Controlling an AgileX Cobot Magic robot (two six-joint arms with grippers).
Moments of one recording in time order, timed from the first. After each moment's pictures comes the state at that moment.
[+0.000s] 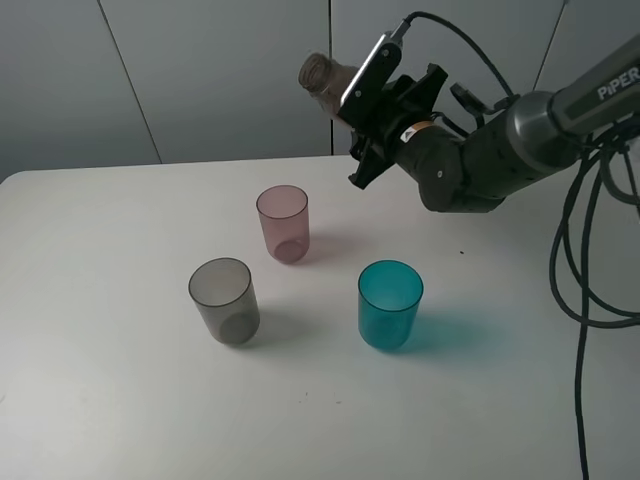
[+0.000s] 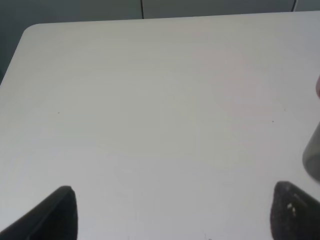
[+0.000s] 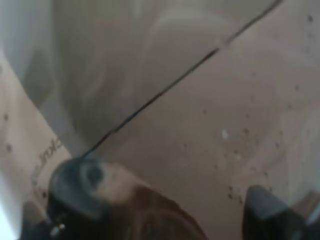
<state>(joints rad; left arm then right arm) -0.02 0.00 -0.51 0.01 1.08 -0.02 0.55 2.06 -1.00 0.41 -0.79 -1.12</state>
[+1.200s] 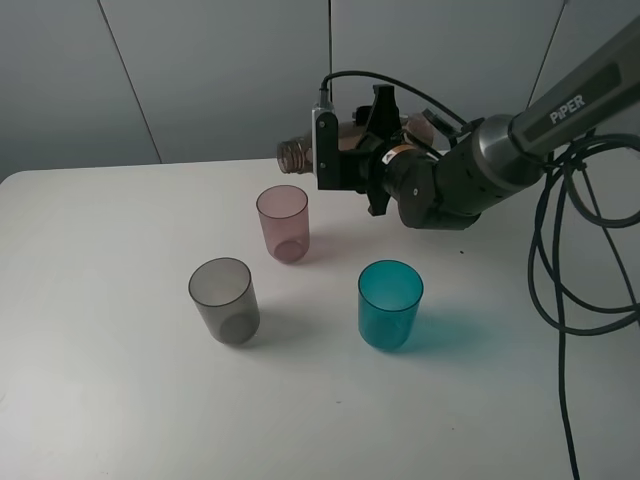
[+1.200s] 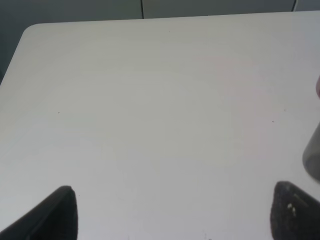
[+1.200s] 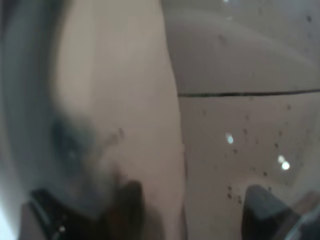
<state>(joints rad) -0.02 0.00 -0.51 0.01 1.08 -0.02 0.59 2.13 -1.02 0.46 -0.76 -1.72</state>
